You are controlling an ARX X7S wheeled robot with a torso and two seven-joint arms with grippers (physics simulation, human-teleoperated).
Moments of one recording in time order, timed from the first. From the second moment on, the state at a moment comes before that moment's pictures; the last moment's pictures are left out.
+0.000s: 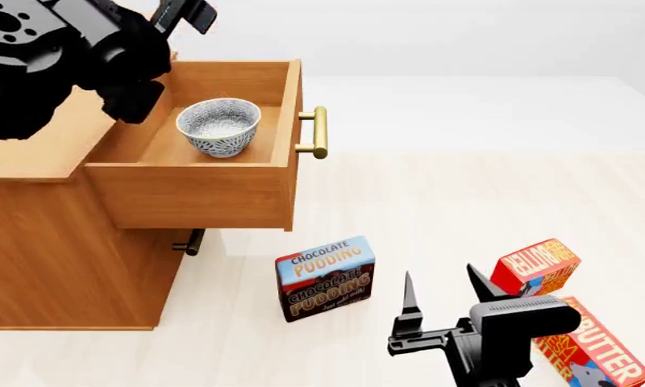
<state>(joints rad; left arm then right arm) -1.93 -0.36 2.04 -0.95 -2.97 -0.17 -0.50 -0.01 0.33 -0.20 -0.32 0.28 0.18 0.17</state>
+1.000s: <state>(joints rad) -1.53 -1.05 2.14 0.53 -1.28 0.95 -0.59 -0.10 0.36 -0.09 -0.71 0.24 0.14 0.35</state>
